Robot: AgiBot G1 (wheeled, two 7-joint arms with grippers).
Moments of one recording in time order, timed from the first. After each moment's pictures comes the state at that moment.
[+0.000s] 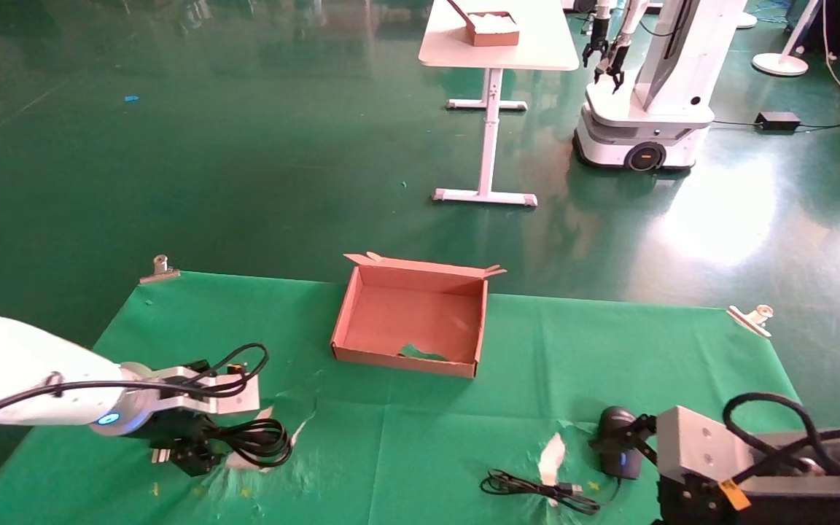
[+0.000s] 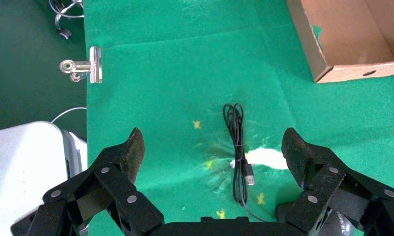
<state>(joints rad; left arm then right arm) -1.52 1.07 0.82 -0.83 2.26 1.17 -0.36 1.21 -0.60 -0.47 1.28 -1.34 -1.42 0.28</state>
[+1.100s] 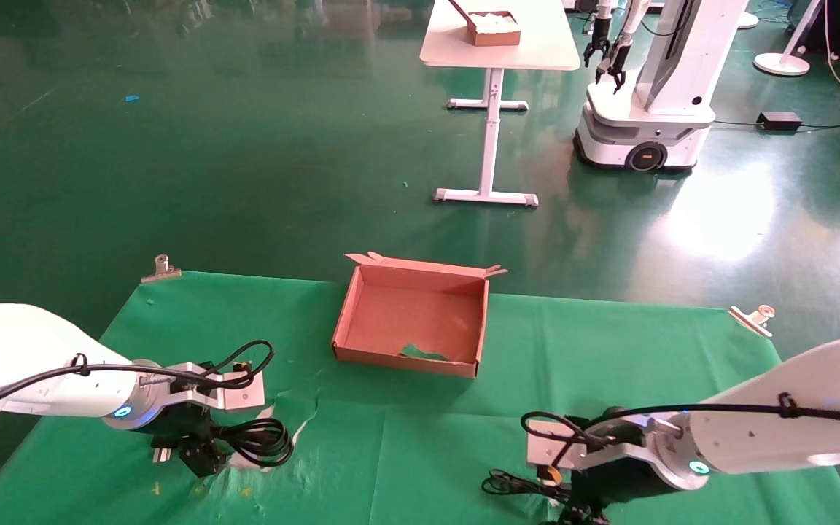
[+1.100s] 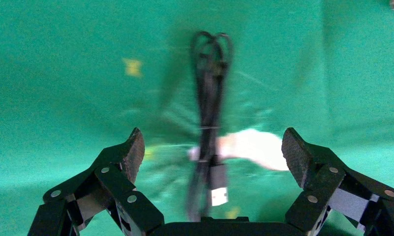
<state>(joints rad) -1.57 1.16 0.82 -0.58 2.25 1.09 -0.25 1.41 -1.04 -0.75 0.93 -1.92 -1.28 0.29</state>
